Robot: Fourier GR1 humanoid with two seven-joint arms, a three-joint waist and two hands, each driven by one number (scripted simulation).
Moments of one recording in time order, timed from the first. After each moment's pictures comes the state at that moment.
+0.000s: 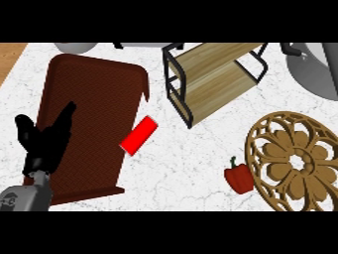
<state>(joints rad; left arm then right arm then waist) -0.12 0.23 0.01 -1.41 0.17 0.05 0.27 -1.35 -0.38 -0.08 -0.72 0.52 0.35 -0.14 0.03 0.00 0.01</state>
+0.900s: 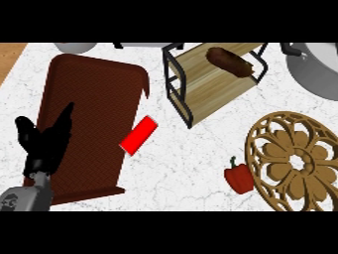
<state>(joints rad) -0.11 0.22 0.02 -1.41 0.17 0.04 0.26 -1.48 -0.38 -0.39 -0.50 0.26 0.33 0.02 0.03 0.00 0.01</state>
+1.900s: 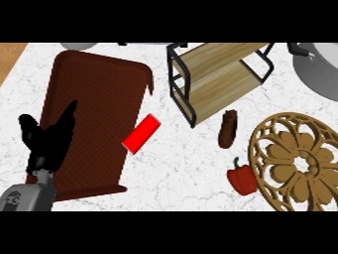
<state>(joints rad) -0.13 0.21 0.01 -1.41 0.16 0.03 0.26 -1.48 -0.73 -0.62 -0.31 0.15 0.19 0.09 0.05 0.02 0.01</state>
